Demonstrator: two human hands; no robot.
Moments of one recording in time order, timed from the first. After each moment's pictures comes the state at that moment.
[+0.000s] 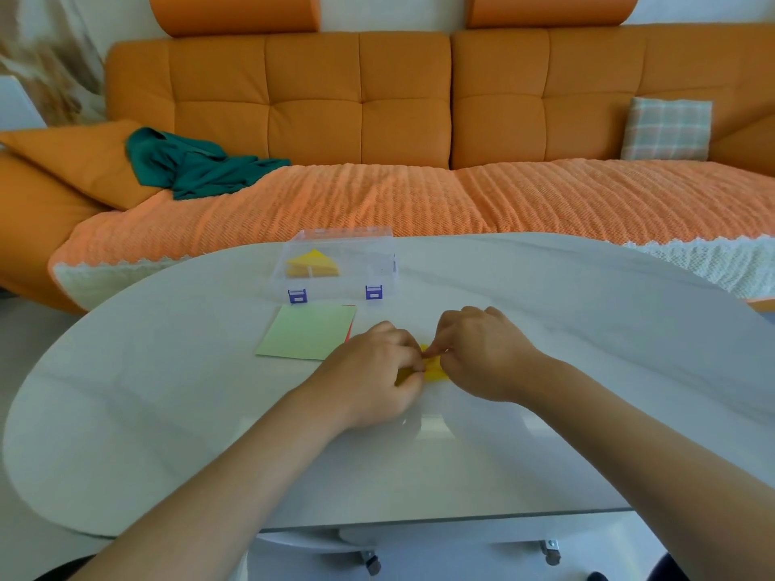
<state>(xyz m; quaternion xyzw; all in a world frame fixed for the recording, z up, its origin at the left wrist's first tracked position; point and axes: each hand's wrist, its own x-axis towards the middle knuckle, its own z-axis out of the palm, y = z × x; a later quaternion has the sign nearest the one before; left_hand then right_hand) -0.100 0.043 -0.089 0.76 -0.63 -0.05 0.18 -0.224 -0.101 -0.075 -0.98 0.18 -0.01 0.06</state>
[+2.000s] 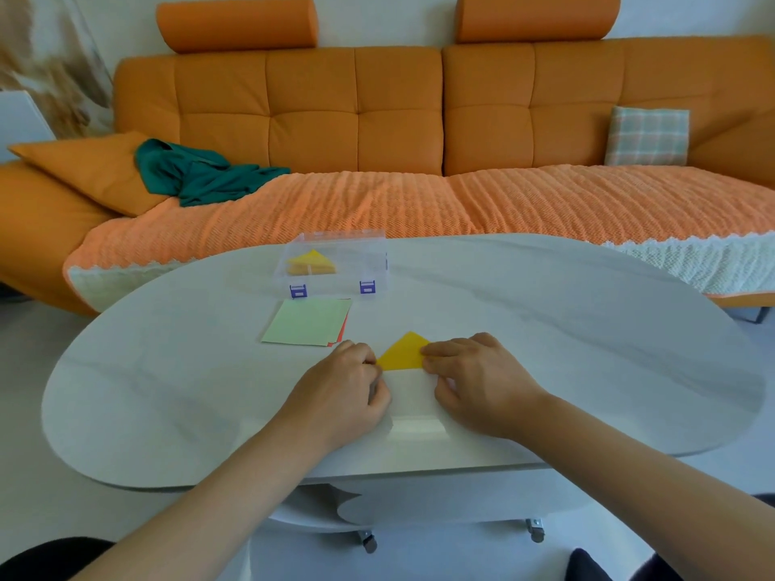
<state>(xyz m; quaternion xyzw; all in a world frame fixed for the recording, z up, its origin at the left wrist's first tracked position) -0.129 0.096 -0.109 0.80 -0.57 0.05 0.17 -0.280 -0.072 -0.110 -0.98 0.12 -0.13 0.02</state>
